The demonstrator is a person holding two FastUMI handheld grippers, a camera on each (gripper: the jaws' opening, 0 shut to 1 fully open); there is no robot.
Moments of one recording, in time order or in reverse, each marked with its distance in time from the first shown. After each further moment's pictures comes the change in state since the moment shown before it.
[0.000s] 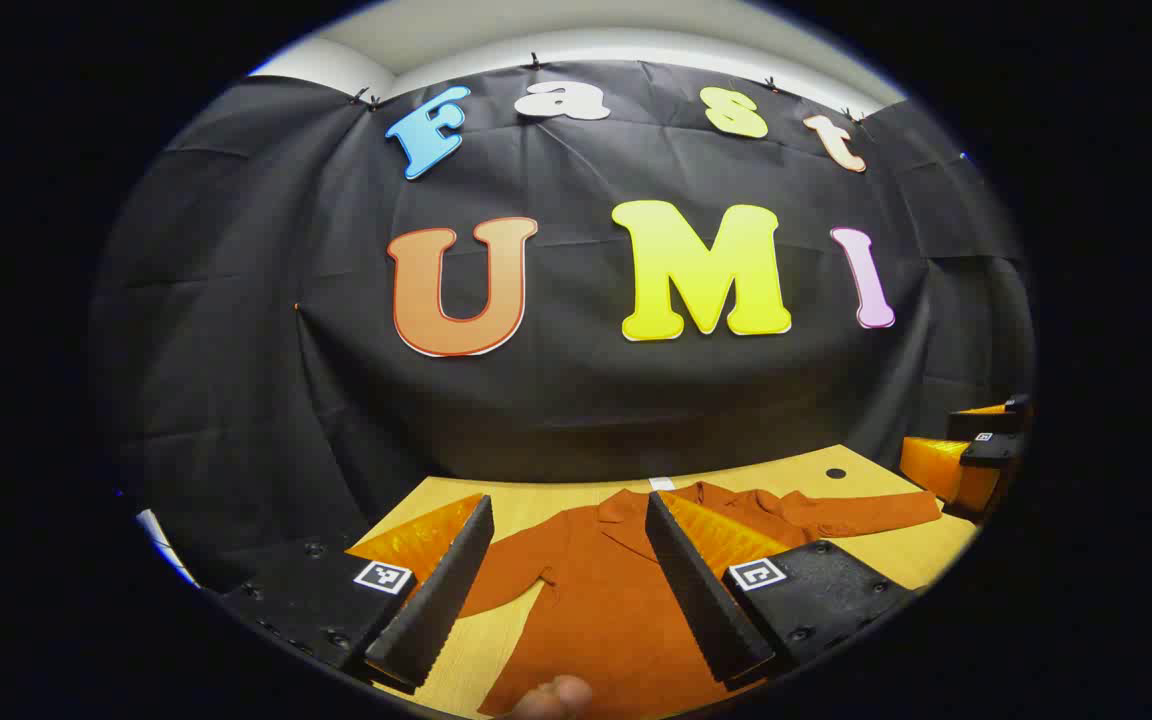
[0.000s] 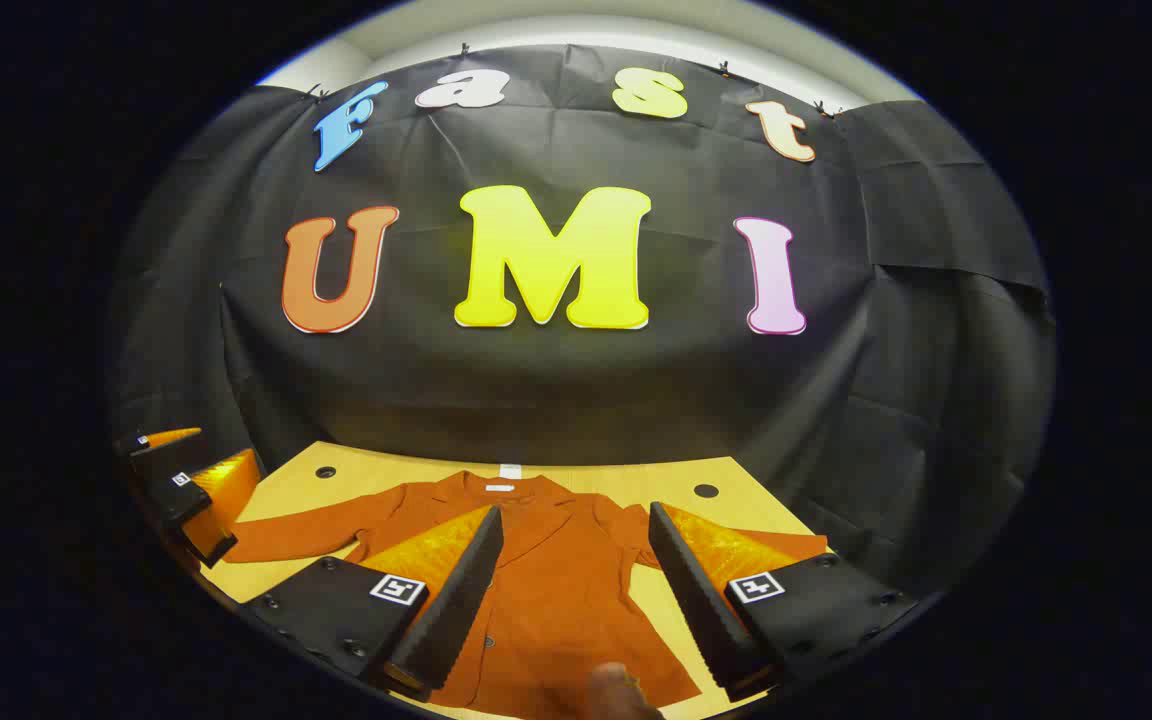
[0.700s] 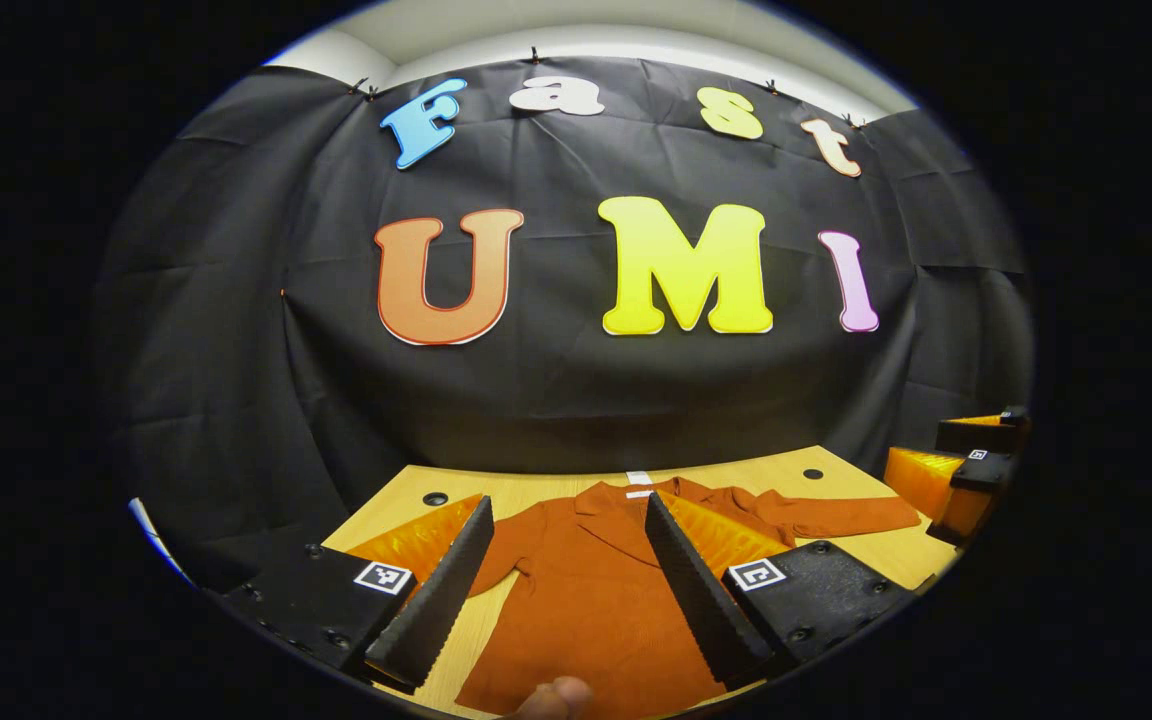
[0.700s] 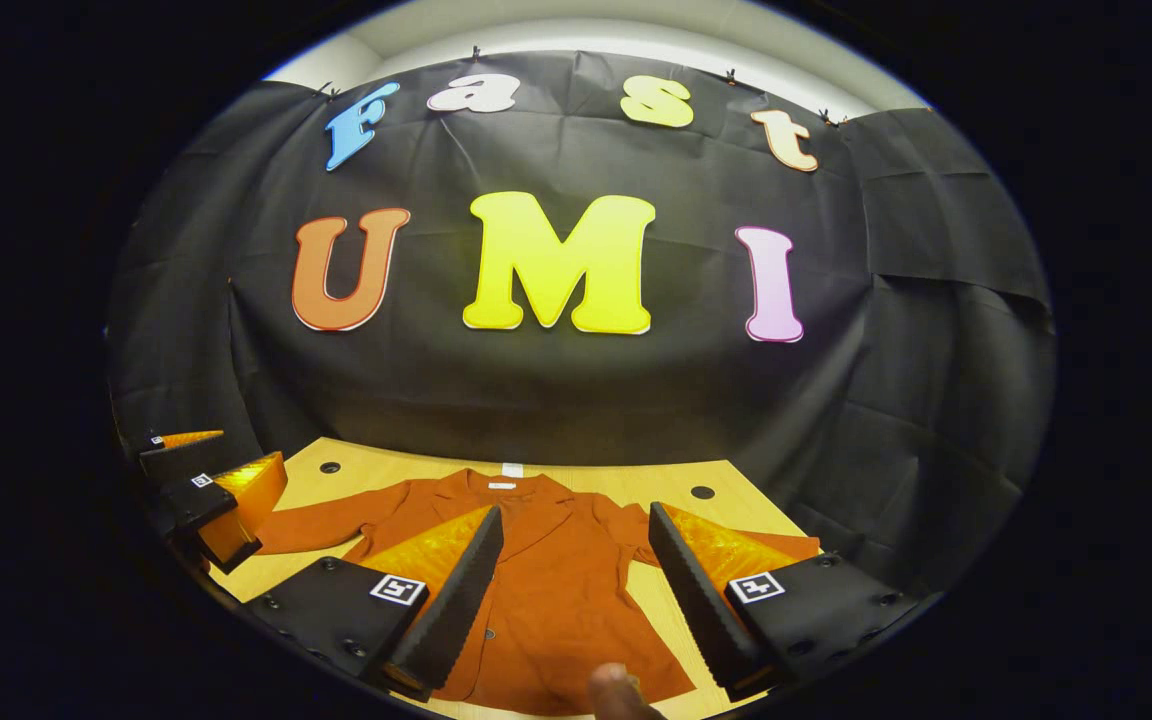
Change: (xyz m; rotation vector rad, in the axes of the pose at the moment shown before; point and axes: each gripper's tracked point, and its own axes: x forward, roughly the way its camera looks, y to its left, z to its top) left arm -0.006 -0.013 -0.009 -0.026 0.032 -0.030; right arm -0.011 -0.002 -0.007 -0.018 0.001 -0.004
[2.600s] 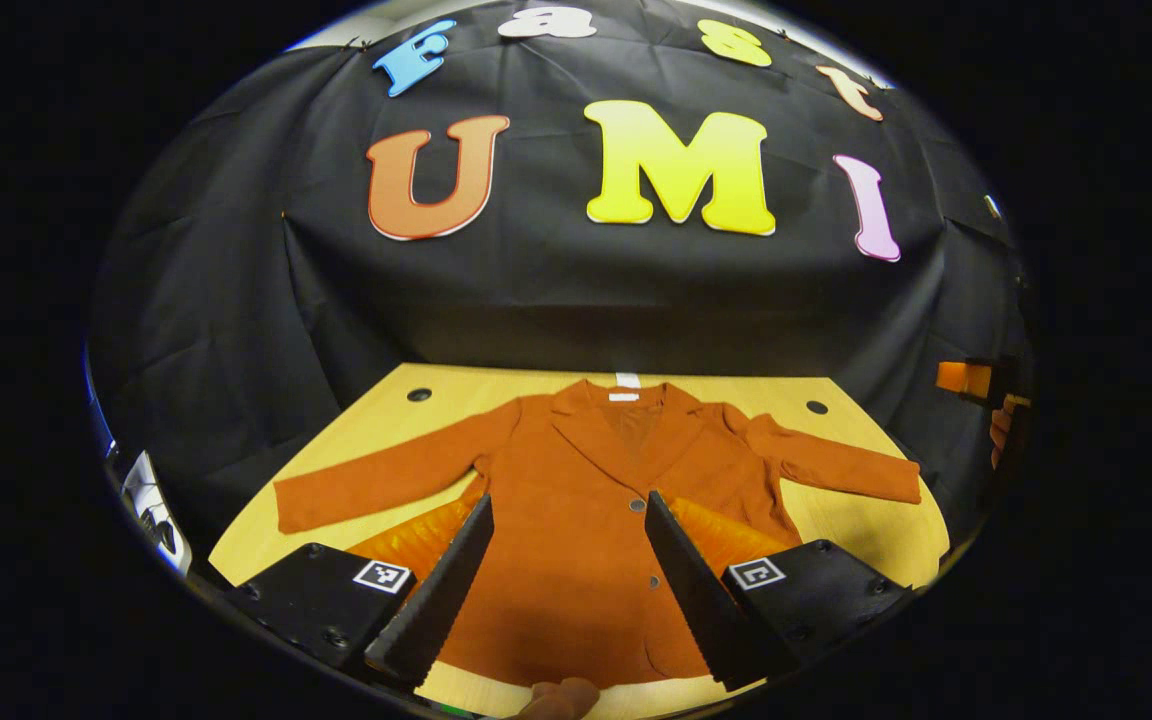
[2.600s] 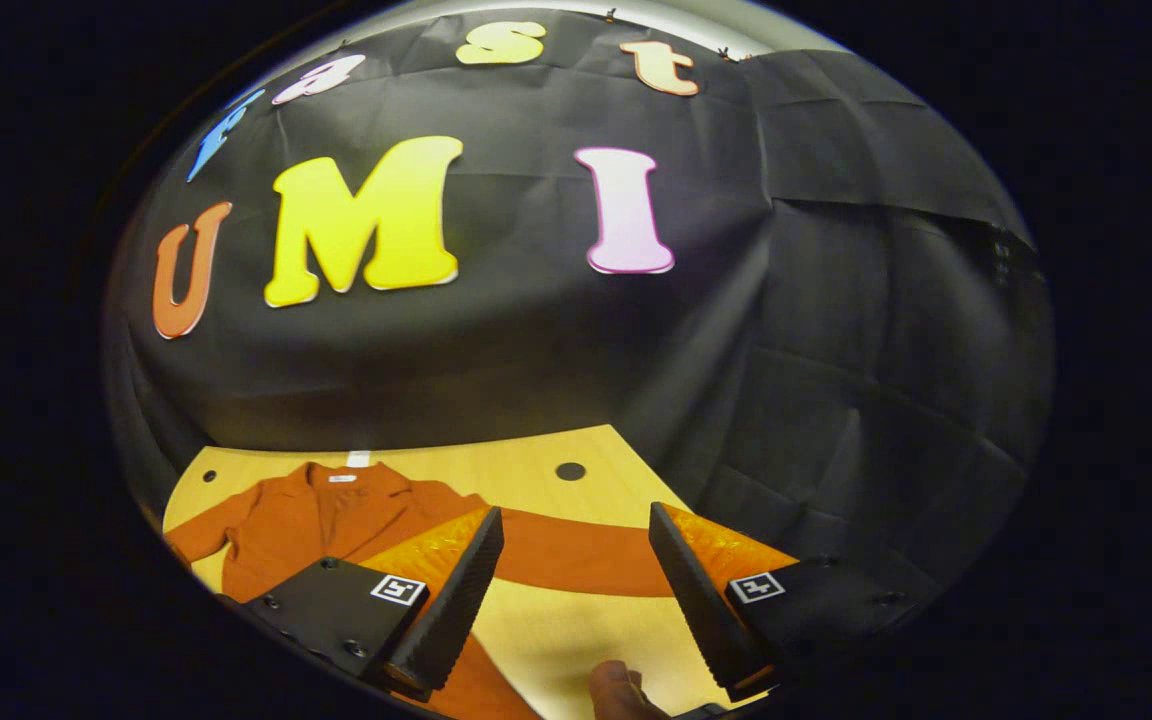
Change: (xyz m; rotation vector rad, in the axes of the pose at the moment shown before) left arm -0.012 -0.081 -0.096 -0.042 0.327 0.088; right arm 0.114 -0.252 -0.043 0.116 0.140 -0.272
